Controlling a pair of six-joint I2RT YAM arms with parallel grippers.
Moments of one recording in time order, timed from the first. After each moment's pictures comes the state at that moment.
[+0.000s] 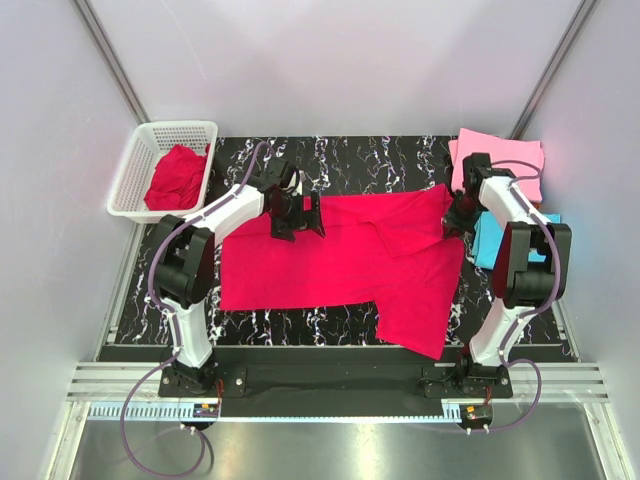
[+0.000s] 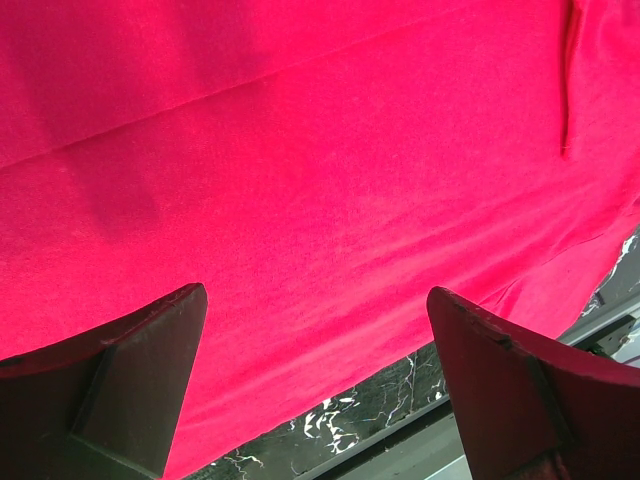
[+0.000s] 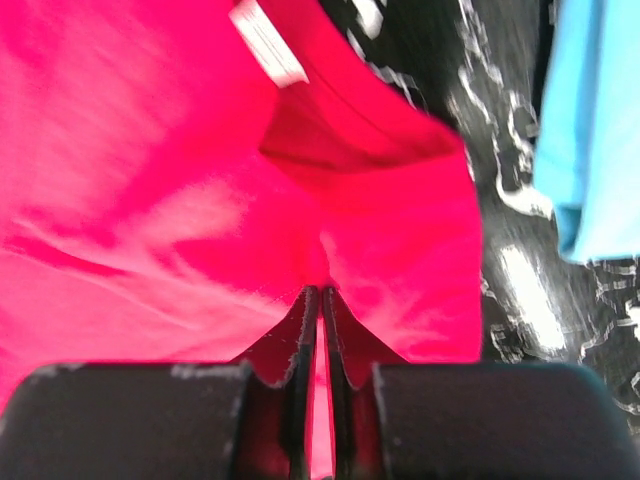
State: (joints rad) left arm -0.43 1.91 1.46 -0.66 0.33 -0.47; right arm -0.05 1.84 1.41 -0.87 -0.02 0.53
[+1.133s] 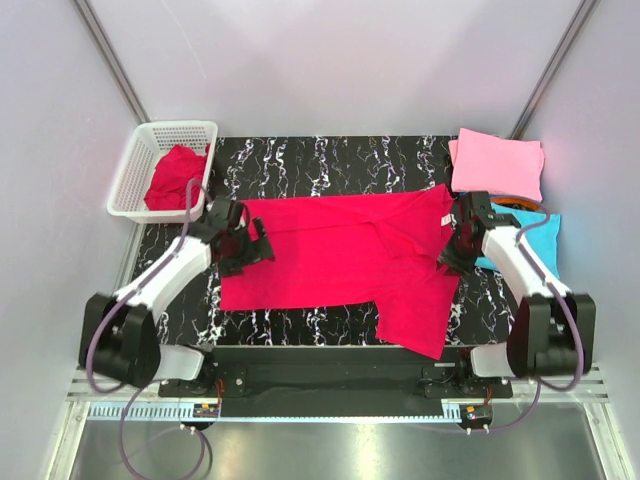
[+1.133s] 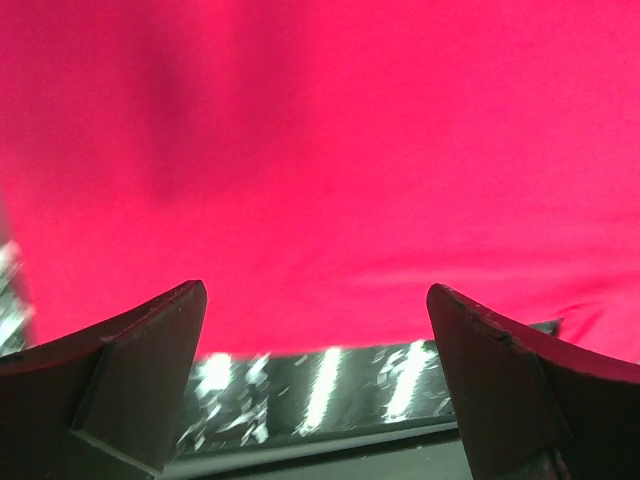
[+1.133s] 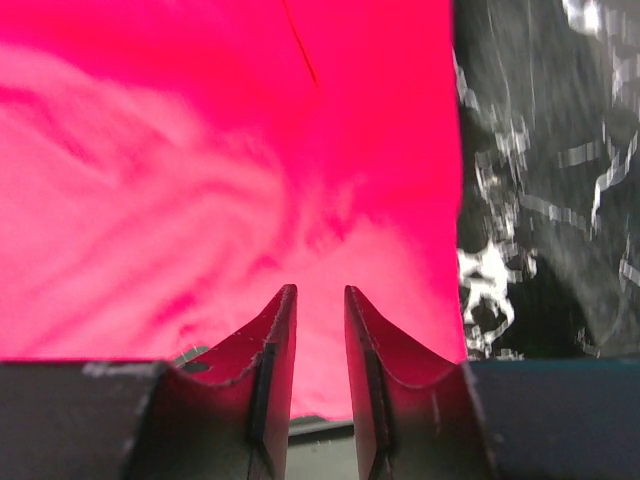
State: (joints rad) left arm -0.31 1.41 0.96 -0.64 0.10 -0.63; right arm 0.04 1.44 1.01 -0.84 0.00 0.62
